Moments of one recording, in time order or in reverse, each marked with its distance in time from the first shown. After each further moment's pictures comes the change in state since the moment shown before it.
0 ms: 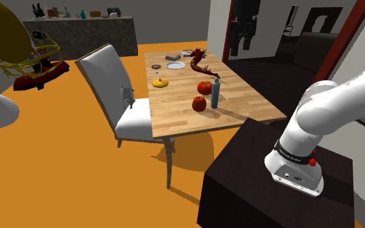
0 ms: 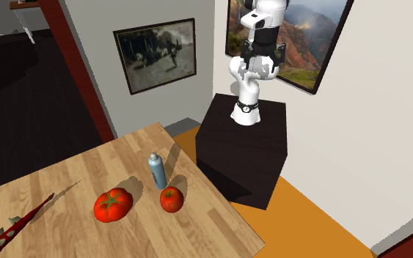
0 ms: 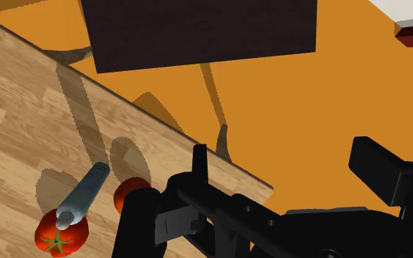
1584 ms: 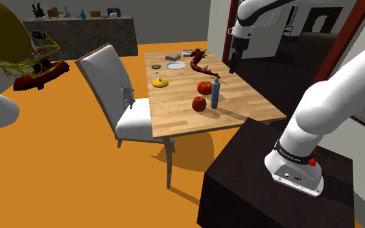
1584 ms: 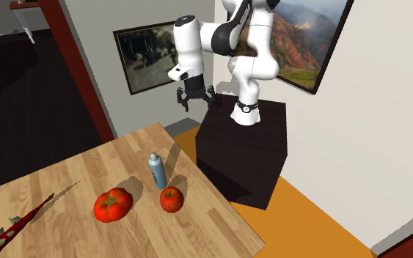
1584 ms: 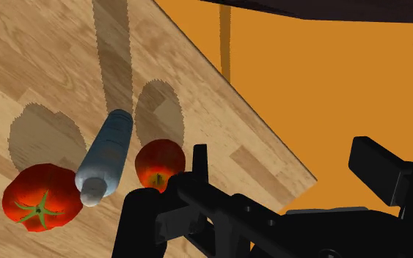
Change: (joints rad) arm -0.020 0.348 -0.508 -0.142 -0.123 0.578 -0.698
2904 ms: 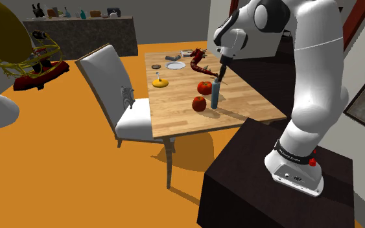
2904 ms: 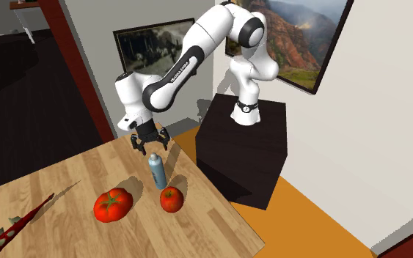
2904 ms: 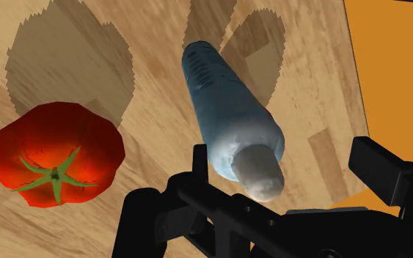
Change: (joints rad) arm -0.136 0.879 -0.102 0.564 0.615 0.110 -0.806
